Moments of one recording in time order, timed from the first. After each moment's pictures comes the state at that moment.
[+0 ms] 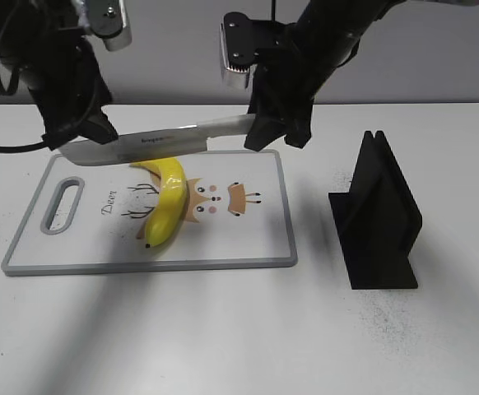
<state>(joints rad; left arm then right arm) -0.32 1.73 -1.37 -0.31 0.84 1.29 0.46 2.11 -1.77 0.40 0.99 -1.37</state>
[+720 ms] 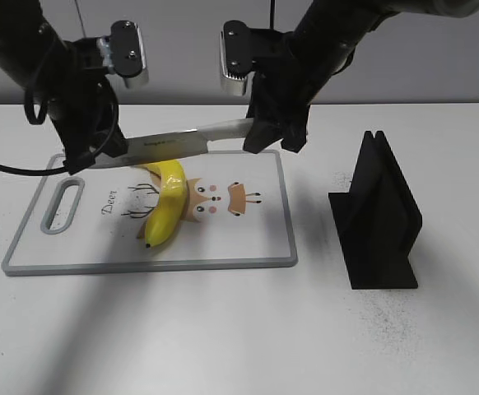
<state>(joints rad) -0.32 1.85 -1.38 -0.31 0.83 1.30 0.46 2.14 -1.77 0.41 0.95 -1.38</state>
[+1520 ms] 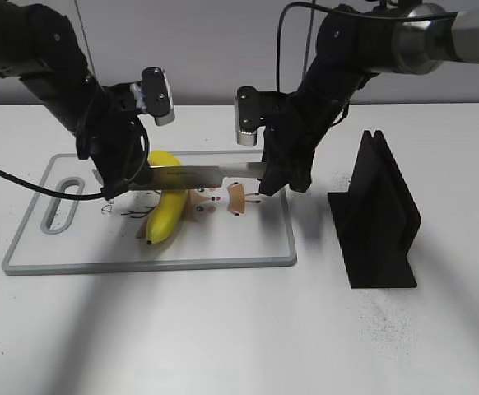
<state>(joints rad) -0.33 2.05 -1.40 -0.37 0.72 1.33 0.41 2.32 -1.78 0.39 0.94 -1.39</state>
